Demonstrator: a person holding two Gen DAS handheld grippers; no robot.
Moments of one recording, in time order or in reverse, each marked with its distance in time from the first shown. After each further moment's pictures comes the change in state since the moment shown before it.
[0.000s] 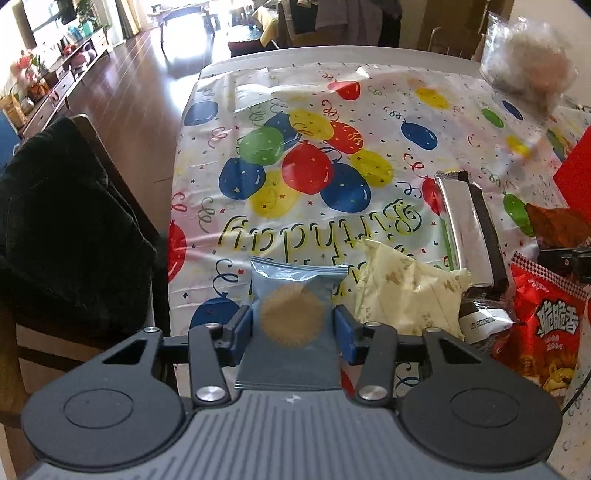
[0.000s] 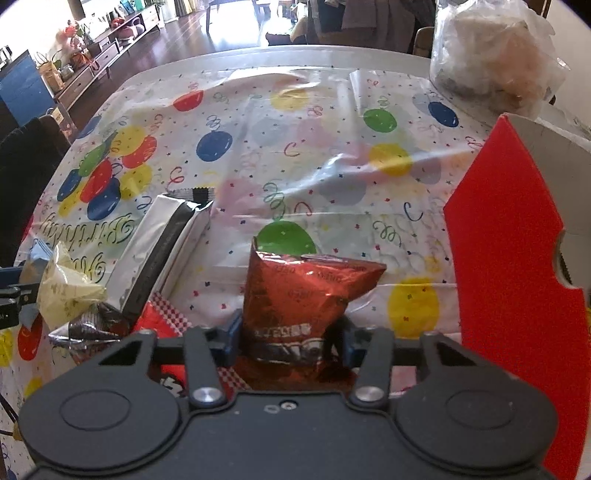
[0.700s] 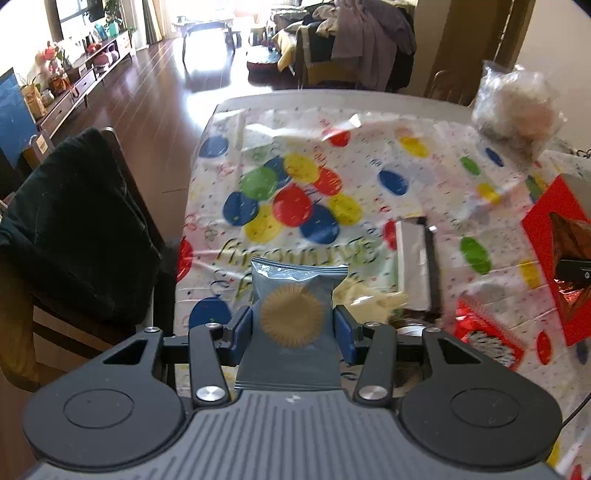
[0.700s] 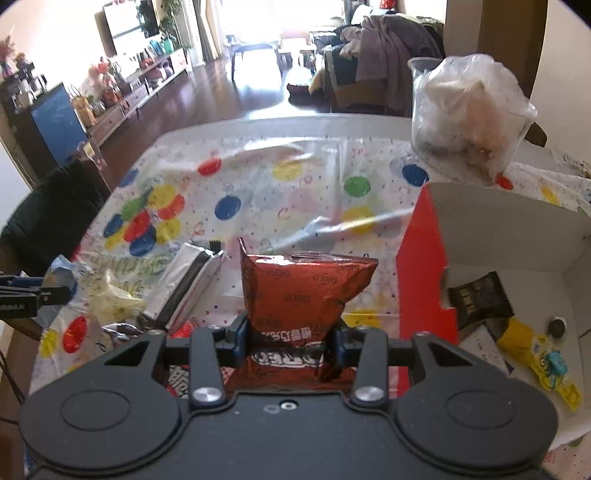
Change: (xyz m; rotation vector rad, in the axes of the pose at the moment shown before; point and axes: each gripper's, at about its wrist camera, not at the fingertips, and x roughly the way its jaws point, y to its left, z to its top) left arm -0.069 -0.022 0.000 -0.086 -0.086 -0.001; right arm -0.086 -0.040 -0.007 -0.032 -0.170 0.086
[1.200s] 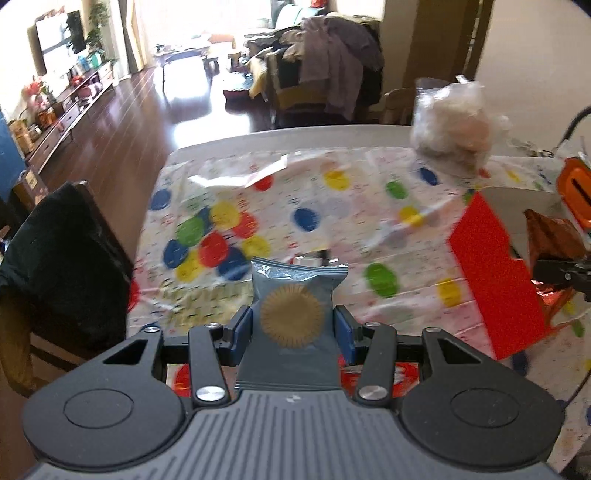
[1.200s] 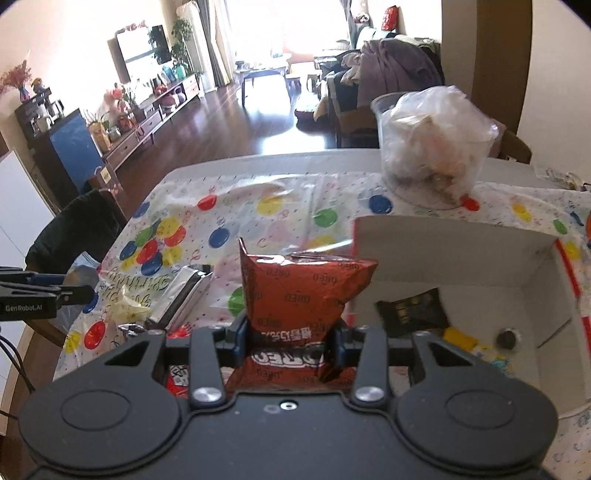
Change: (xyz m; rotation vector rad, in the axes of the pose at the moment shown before) left arm -0.061 -0.102 0.017 0.069 -0.067 -0.020; right arm -0.072 -0.062 0.001 0.003 -0.082 0.048
